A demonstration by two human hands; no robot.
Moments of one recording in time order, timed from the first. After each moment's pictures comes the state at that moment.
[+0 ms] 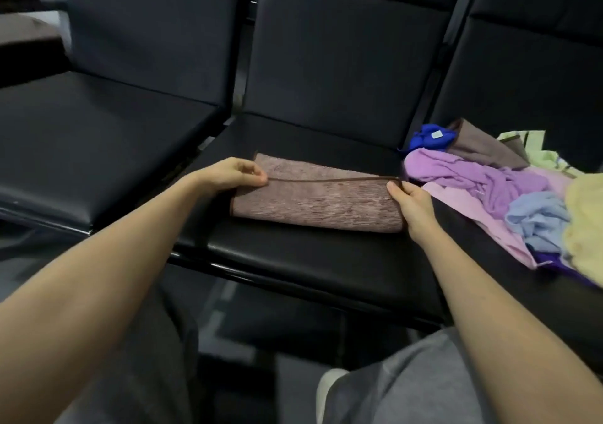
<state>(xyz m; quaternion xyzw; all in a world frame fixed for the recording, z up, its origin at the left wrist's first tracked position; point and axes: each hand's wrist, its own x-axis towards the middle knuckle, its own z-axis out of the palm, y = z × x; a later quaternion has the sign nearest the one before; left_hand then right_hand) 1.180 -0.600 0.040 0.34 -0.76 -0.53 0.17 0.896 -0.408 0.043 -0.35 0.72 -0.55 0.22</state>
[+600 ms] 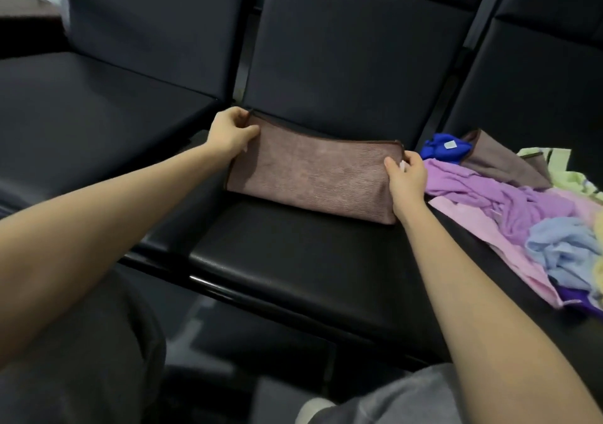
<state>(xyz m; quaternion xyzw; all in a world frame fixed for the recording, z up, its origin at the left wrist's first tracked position) 1.123 -0.633 0.048 0.46 -0.67 -0.37 0.46 0.879 -0.478 0.052 -0.33 0.73 -0.59 0.09</state>
